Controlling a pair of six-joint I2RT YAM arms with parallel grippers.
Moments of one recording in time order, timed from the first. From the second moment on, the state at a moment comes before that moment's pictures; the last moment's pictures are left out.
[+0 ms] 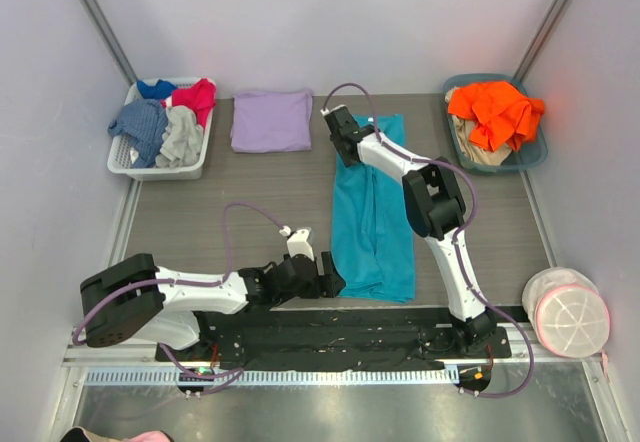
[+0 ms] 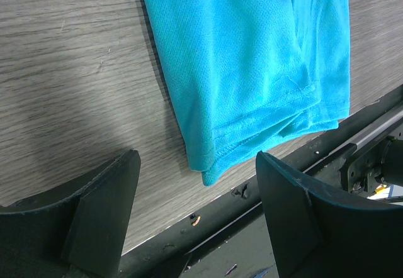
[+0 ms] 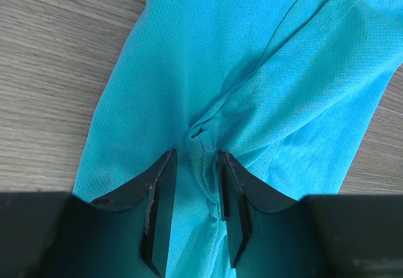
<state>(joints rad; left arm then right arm) -1.17 1.34 0.45 0.20 -0.29 -1.02 0.53 2.37 1.97 -0.53 0.43 -0.05</state>
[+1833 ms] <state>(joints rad) -1.17 1.30 0.42 0.20 -0.29 -1.02 0.51 2.32 1.86 -0.49 0.66 0.20</state>
